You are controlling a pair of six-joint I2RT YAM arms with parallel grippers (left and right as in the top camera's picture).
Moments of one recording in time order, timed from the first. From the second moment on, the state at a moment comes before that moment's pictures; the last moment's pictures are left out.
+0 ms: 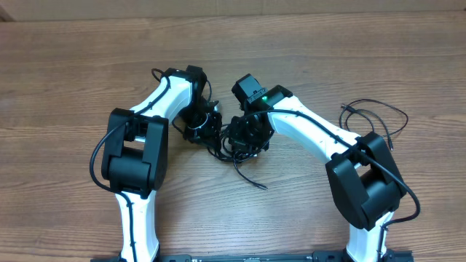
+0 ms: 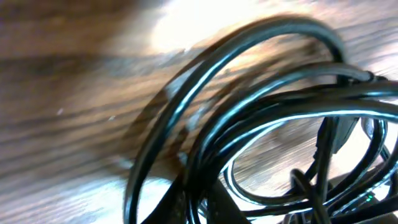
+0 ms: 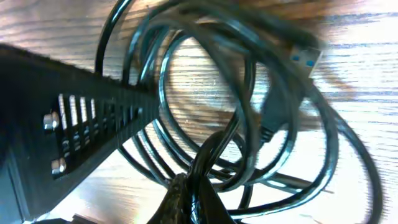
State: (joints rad) left arm -0.26 2.21 1.55 -1.13 0.48 -0.13; right arm 0.60 2.01 1.47 -0.88 -0.40 0.77
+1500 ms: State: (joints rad) left arm -0.06 2.21 1.83 -1.30 0.67 -0.19; right arm 0.45 2.01 1.46 -0.71 -0.72 0.69
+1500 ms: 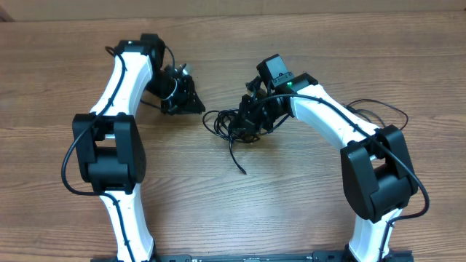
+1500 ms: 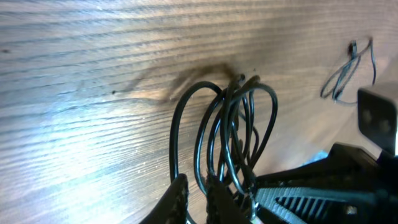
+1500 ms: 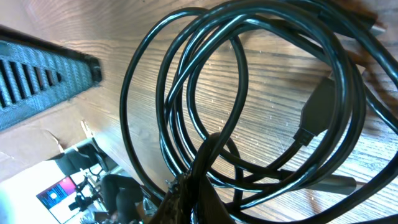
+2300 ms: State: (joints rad) left arm -0.24 2.18 1.86 -1.44 0.64 -0.15; right arm 0.45 2.01 1.46 -0.66 -0.64 0.91
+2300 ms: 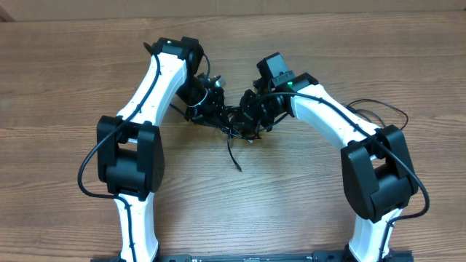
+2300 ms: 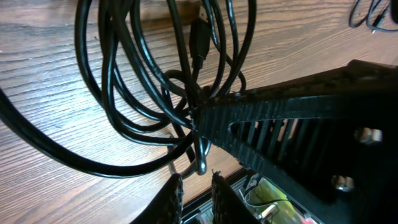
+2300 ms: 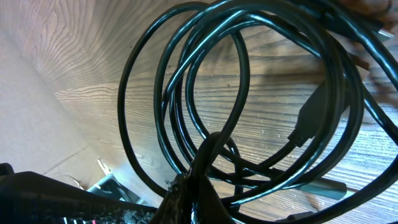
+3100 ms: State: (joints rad) left arm -0.28 2.18 1.76 -1.28 0.58 -0.16; right arm 0.44 2.01 1.46 -0.64 -0.64 0.91
